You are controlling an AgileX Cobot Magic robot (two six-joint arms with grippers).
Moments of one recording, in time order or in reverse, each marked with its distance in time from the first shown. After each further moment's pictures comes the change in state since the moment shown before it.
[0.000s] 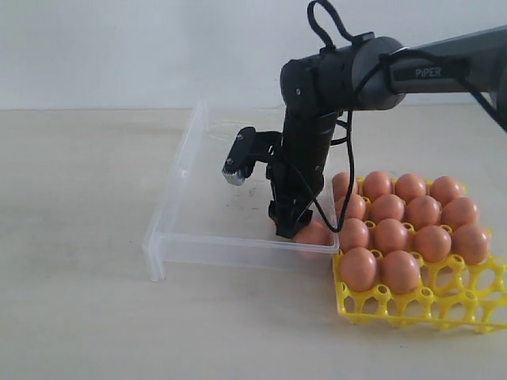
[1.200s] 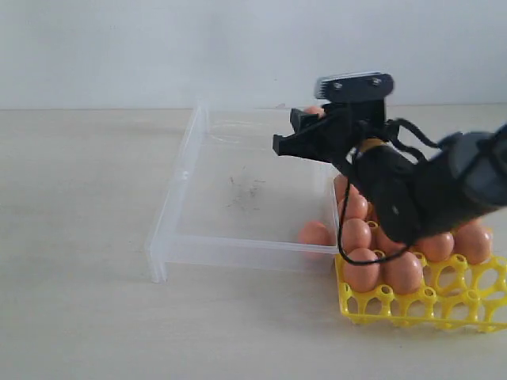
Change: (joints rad) left arm 0.000 0.000 0.000 0.000 0.000 0.000; right arm -0.072 -0.206 0.791 0.133 -1.927 0.836
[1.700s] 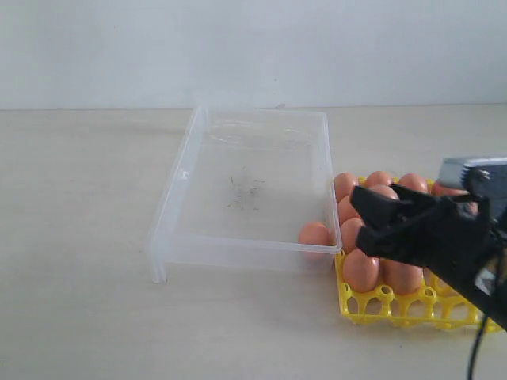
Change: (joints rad) left arm 0.000 0.000 0.000 0.000 0.000 0.000; right arm -0.049 -0.334 0.649 -0.167 -0.211 0.260
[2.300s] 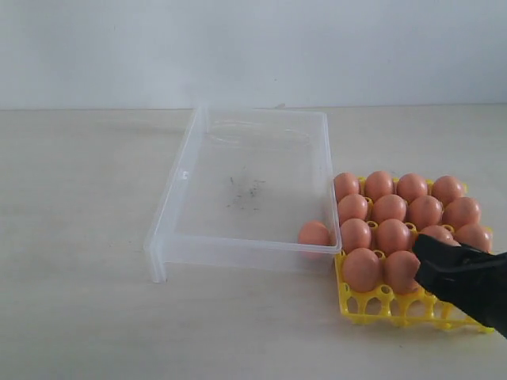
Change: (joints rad) left arm 0.000 0.000 0.000 0.000 0.000 0.000; right arm -0.003 -0.126 0.182 0.185 0.124 0.112
